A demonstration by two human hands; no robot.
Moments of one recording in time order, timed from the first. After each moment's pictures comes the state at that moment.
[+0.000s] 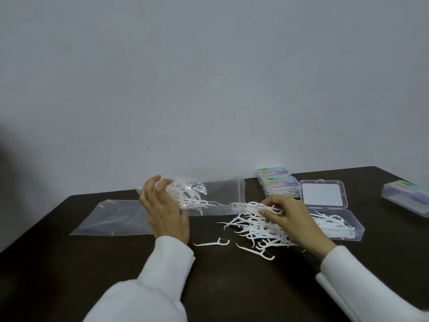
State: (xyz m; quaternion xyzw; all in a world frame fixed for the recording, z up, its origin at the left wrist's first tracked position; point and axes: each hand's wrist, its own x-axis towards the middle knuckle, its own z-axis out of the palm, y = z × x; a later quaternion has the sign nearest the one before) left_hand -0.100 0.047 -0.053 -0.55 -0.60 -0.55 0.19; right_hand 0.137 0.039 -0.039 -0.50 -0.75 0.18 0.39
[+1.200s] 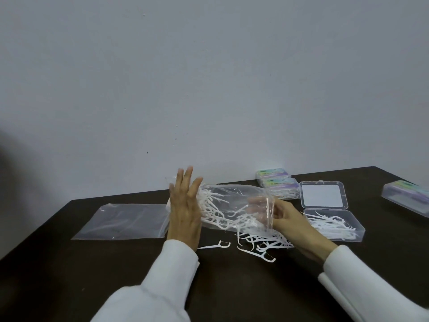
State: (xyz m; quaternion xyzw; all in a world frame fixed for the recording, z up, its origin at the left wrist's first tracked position) left_hand -0.095 0.063 -0.056 -0.70 -0.45 -0.49 0.27; right_hand 0.129 0.037 -0.039 -0.42 -0.64 0.46 0.44
